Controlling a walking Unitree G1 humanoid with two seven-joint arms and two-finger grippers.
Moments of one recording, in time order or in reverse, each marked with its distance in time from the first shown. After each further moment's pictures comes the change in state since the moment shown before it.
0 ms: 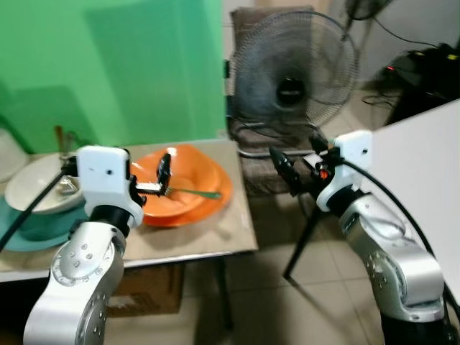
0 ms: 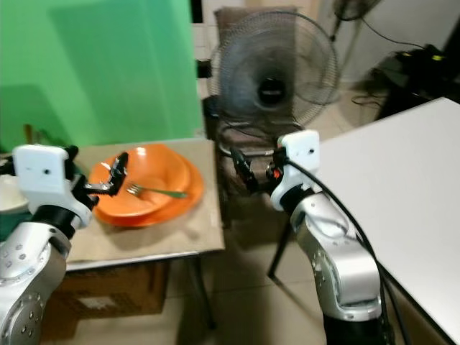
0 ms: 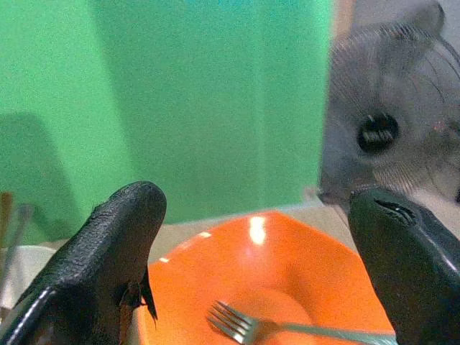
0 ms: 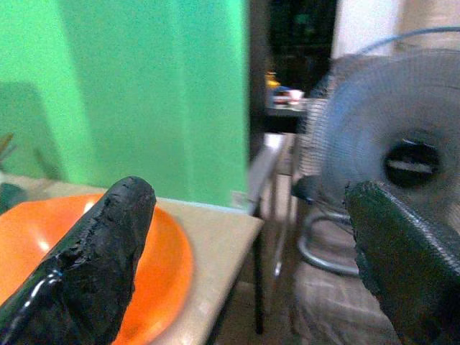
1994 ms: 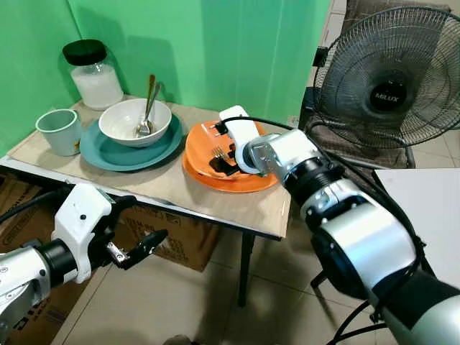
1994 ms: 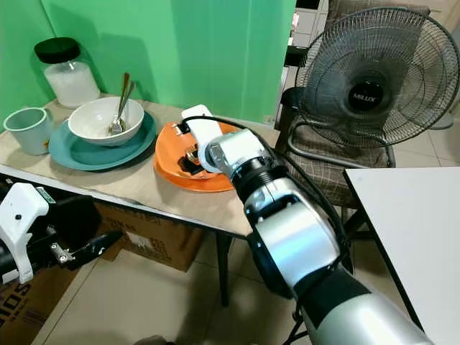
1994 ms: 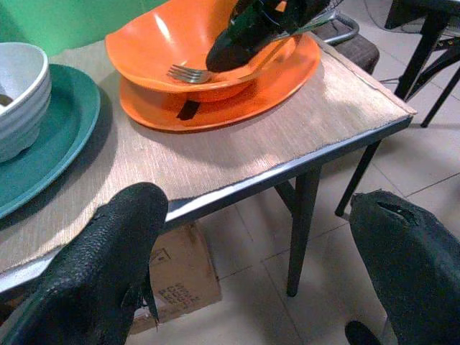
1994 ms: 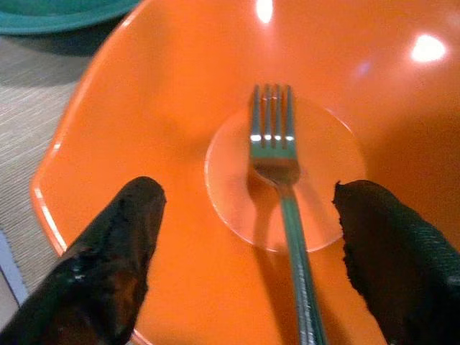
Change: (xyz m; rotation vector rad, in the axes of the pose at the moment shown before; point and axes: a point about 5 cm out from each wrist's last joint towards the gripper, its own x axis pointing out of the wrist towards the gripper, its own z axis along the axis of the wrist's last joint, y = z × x) left arm -0.043 0.045 -0.013 0.226 0.345 -0.642; right arm 0.140 0.046 -0.019 -0.130 0.735 0.131
